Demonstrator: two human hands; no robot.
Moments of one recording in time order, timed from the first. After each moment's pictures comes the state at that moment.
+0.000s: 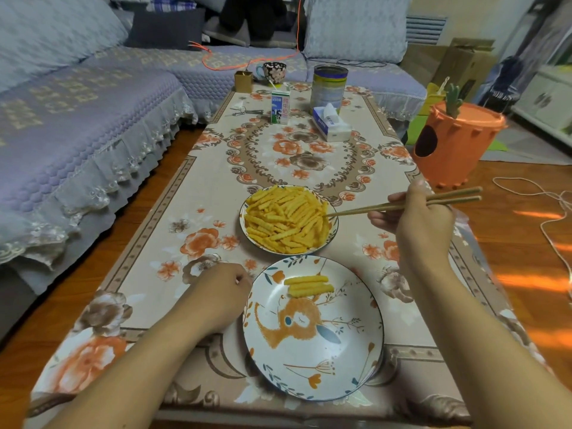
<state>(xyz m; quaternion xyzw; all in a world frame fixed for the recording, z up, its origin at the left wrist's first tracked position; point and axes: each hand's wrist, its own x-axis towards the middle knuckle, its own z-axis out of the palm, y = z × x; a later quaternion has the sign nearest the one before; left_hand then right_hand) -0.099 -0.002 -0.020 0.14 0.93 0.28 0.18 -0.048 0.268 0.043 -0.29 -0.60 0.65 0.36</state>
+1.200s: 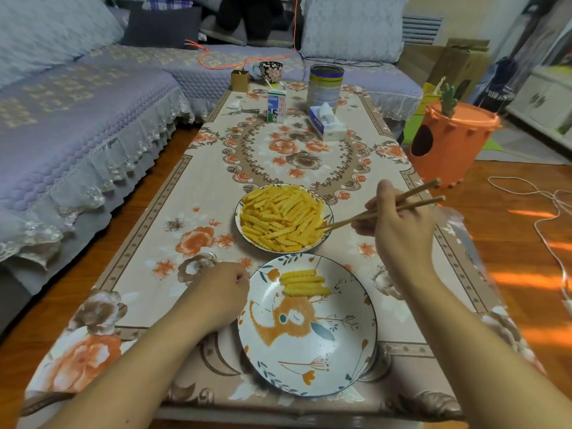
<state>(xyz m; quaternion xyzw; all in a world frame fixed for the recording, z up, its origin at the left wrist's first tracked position) -0.100 0.004 -0.030 0.15 0.94 0.26 0.17 -0.037 0.254 0.040 -0.24 -0.71 0.58 0.34</state>
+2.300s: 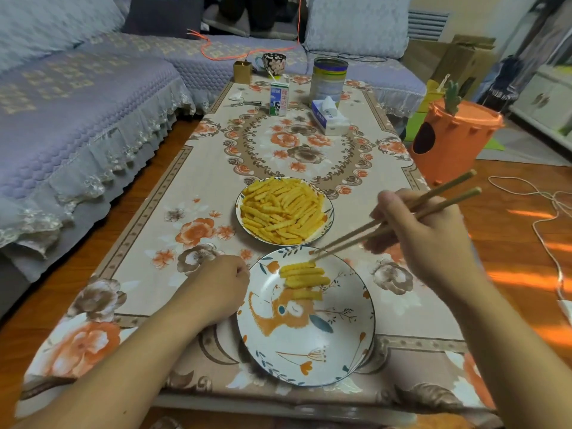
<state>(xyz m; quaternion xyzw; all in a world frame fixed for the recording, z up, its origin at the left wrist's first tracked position) -0.095 0.003 -0.025 0.14 0.94 0.25 0.18 0.013 0.252 0.079 -0.12 -0.82 0.51 0.22</state>
